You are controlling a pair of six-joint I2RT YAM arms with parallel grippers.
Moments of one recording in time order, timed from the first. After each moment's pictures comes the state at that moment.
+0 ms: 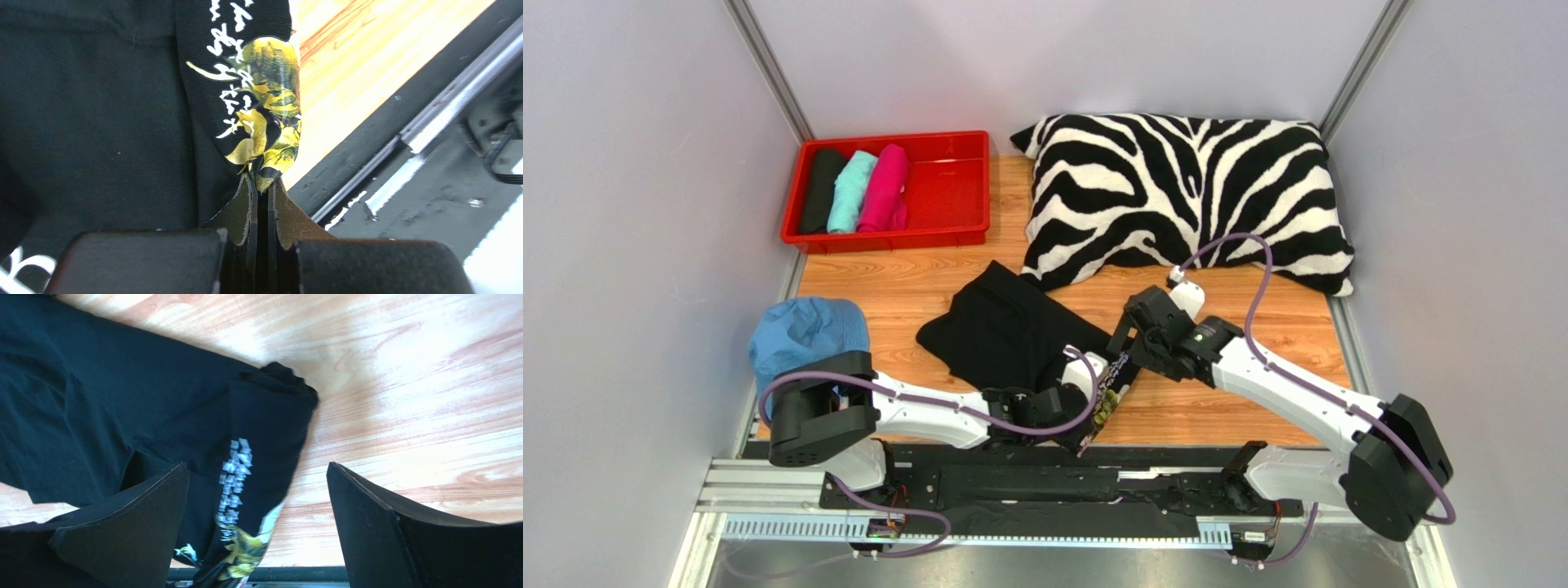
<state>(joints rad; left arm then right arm) -1.36 1.55 0.69 0.10 -0.29 -0.66 0.74 1.21 0.81 -0.63 0.32 1.06</state>
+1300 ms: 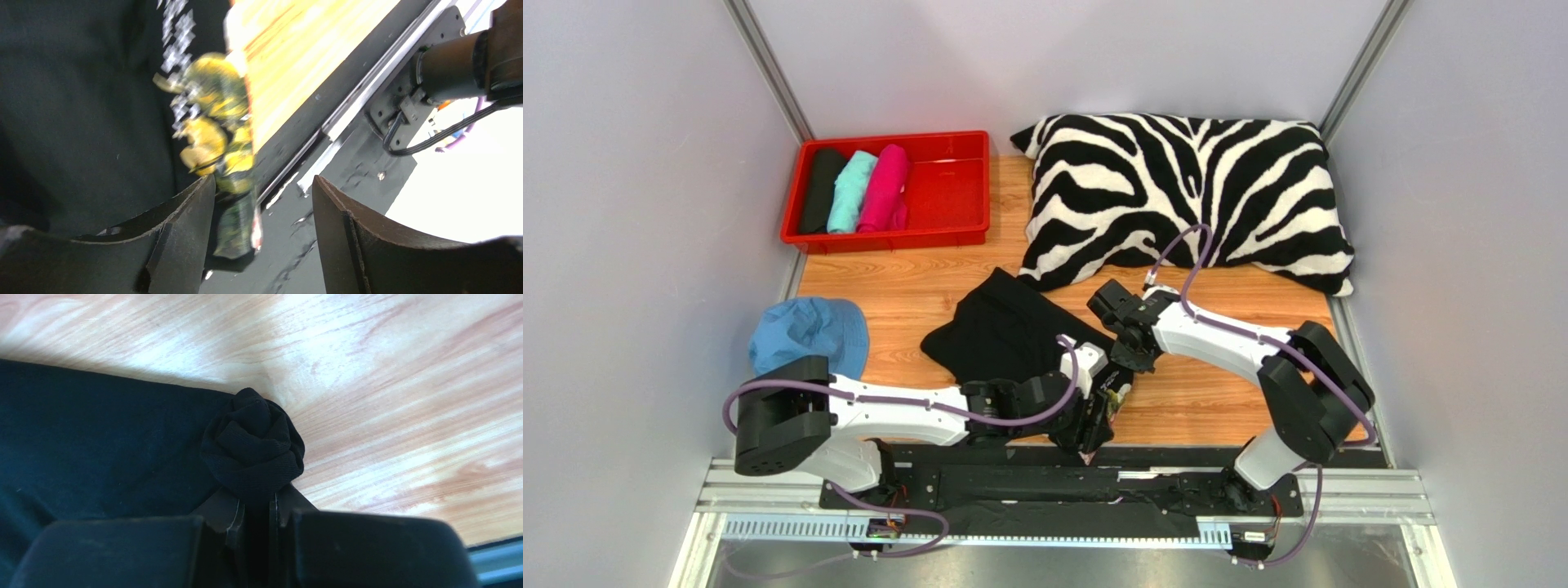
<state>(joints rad) -1.32 1.40 0.64 0.14 -0.12 -0.70 0.74 1.55 0.93 -0.72 0.35 1.14</state>
